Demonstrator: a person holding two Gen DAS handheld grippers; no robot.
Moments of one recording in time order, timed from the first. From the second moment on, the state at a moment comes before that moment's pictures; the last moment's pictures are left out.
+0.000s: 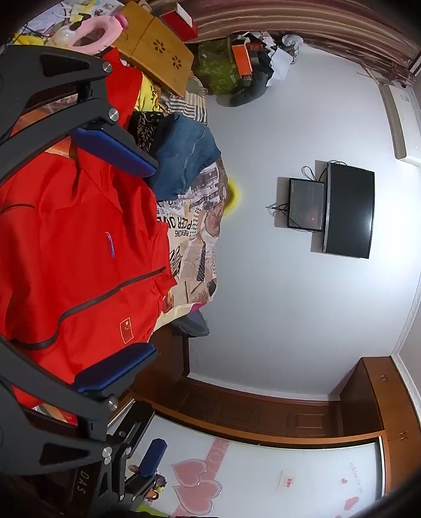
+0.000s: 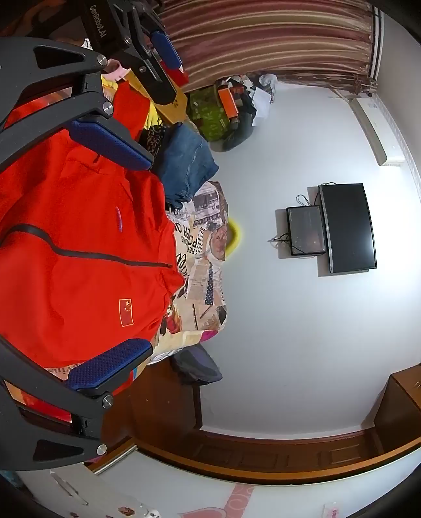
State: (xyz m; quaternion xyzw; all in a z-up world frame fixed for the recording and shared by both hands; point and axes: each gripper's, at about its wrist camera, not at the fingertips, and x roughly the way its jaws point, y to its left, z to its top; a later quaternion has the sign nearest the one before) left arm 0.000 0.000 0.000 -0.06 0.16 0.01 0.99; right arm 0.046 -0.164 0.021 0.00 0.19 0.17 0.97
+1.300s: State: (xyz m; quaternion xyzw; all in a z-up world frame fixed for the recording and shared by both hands) left arm 0.010 0.011 -0.011 -0.07 0.17 0.02 0.98; right arm 0.047 -0.162 0.016 0.00 0.20 0.17 0.96
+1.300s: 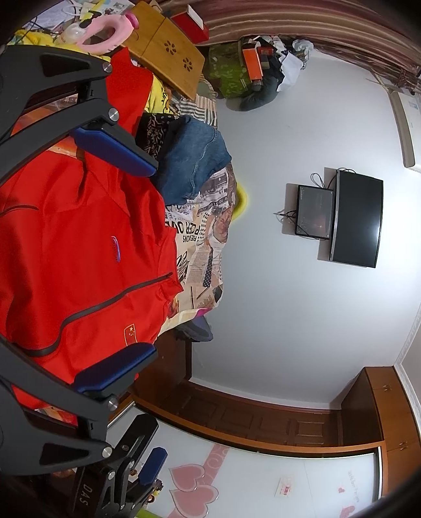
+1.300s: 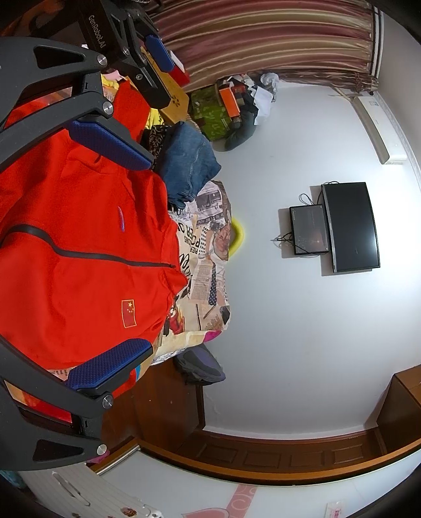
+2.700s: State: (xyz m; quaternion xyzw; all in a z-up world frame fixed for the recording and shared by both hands) left arm 0.013 0.019 -0.018 -0.08 0.18 0.03 0.98; right arm 0.056 -0.161 0.011 0.00 0.21 0.17 0.96
